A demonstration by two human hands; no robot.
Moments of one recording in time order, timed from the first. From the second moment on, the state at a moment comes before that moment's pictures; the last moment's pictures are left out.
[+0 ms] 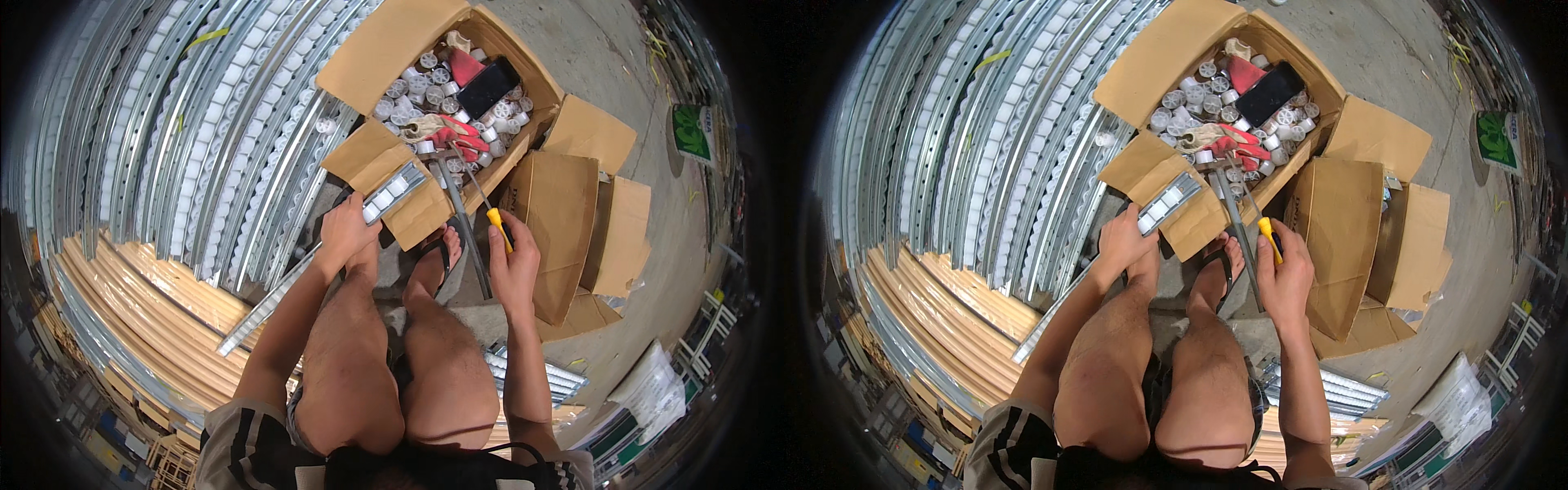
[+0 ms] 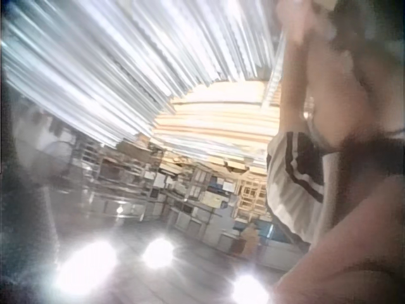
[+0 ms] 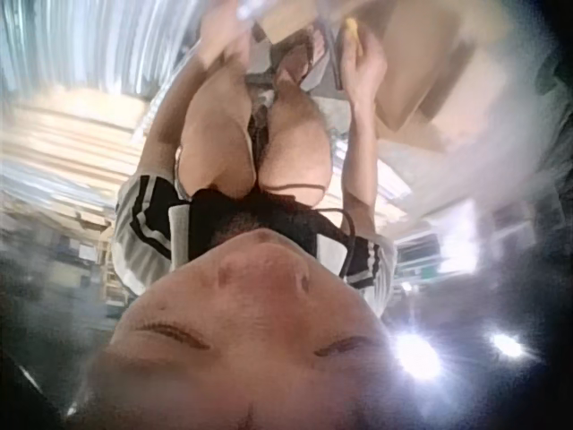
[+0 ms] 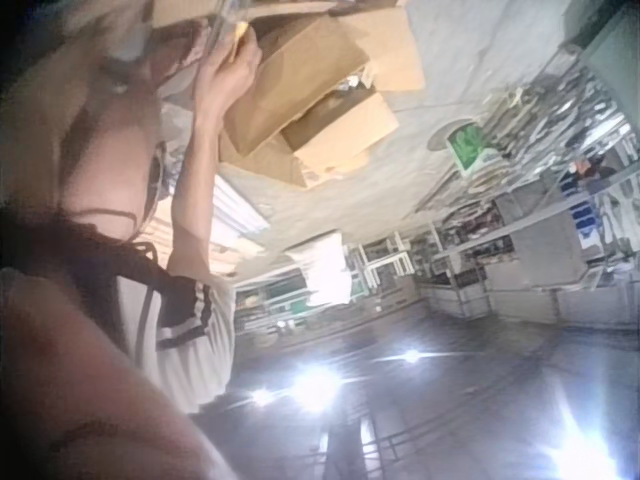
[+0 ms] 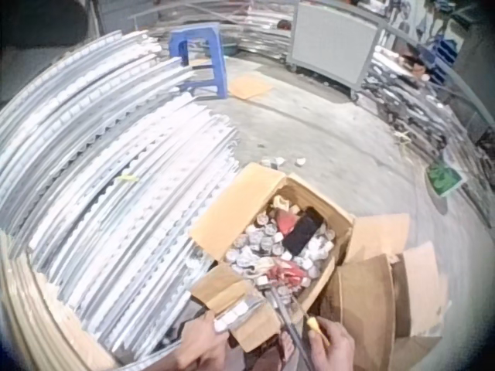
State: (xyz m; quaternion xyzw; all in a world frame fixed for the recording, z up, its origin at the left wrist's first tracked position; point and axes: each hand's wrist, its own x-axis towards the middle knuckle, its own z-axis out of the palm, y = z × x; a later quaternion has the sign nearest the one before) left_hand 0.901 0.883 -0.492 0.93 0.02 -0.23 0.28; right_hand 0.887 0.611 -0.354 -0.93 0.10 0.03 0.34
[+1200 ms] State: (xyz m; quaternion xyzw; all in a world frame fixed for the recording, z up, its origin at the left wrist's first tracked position) left_hand 0.913 0.902 -0.481 0.93 0.01 -0.23 0.28; right_hand 1.056 0.677 -0.505 -0.95 0.05 0.24 0.20
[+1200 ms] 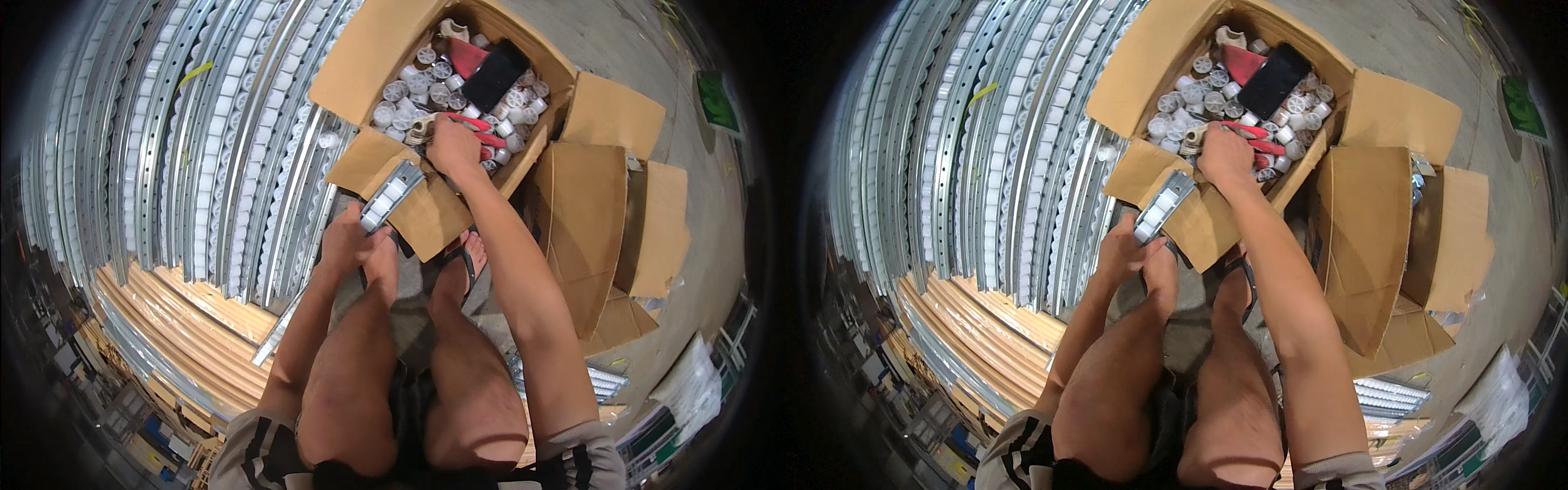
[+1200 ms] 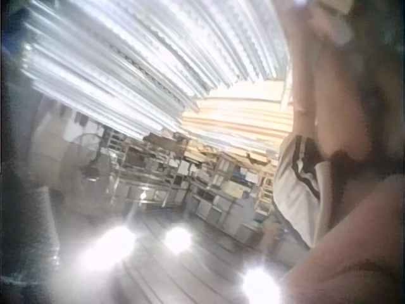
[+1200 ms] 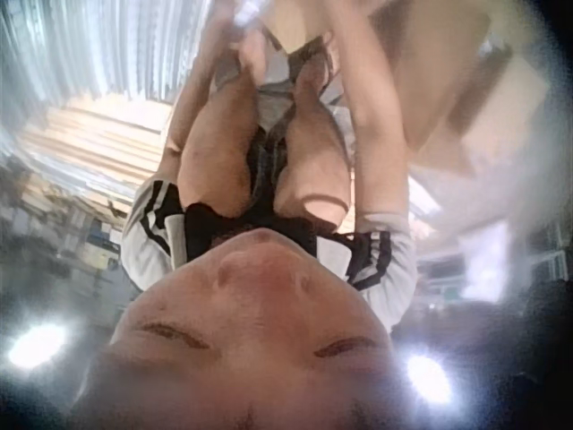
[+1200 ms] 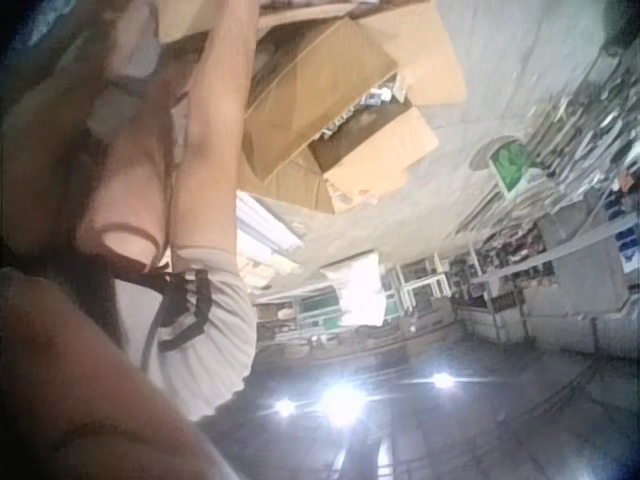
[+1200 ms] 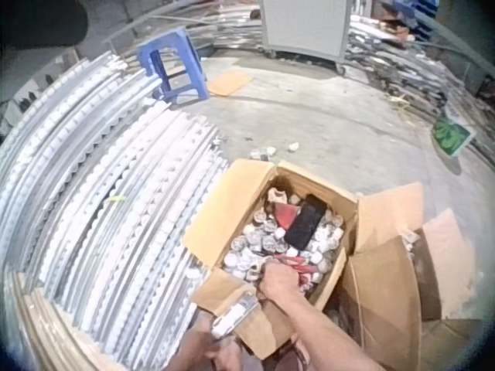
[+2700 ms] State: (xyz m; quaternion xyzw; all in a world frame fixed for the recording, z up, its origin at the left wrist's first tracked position) left_hand 1.012 0.848 -0.446 0.42 0.13 -0.28 0.85; right_hand 1.016 0.649 -0.480 -0.68 0.18 0.08 0.70
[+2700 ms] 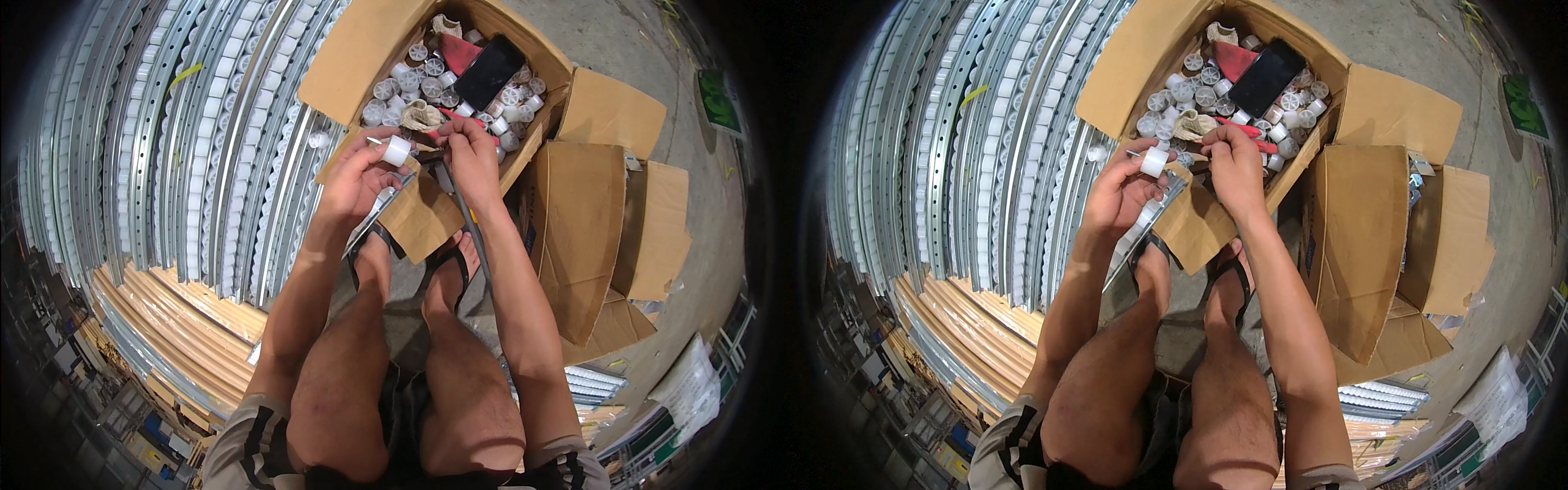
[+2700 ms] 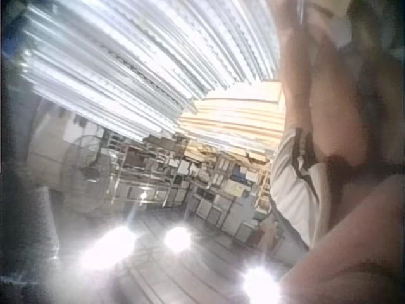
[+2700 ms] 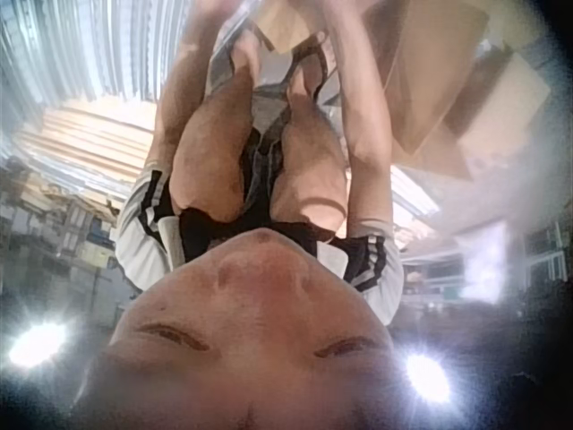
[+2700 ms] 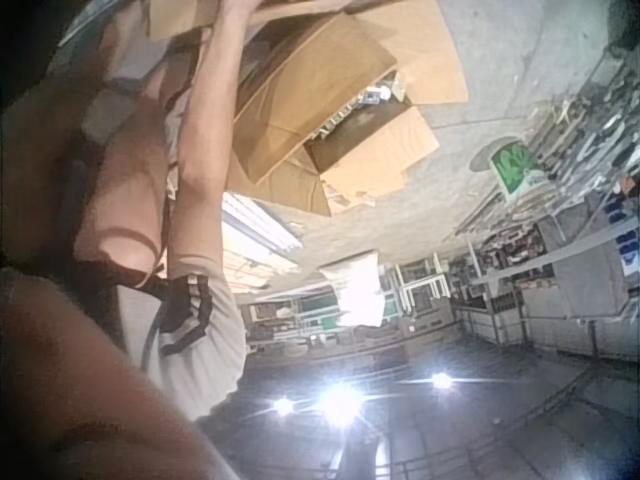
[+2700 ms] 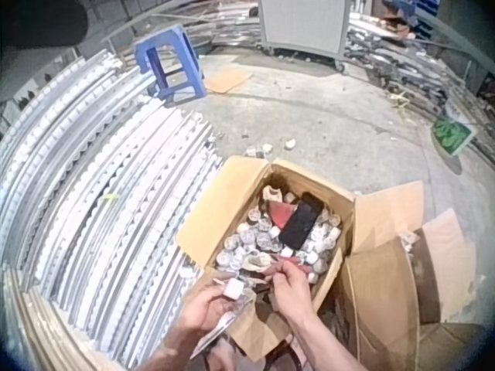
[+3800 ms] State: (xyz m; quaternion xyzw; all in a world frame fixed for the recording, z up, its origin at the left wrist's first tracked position) left_hand 0.964 0.842 -0.443 0.58 0.18 -0.27 0.75; right_hand 0.977 0.662 -0.454 -0.66 0.03 0.27 0.70
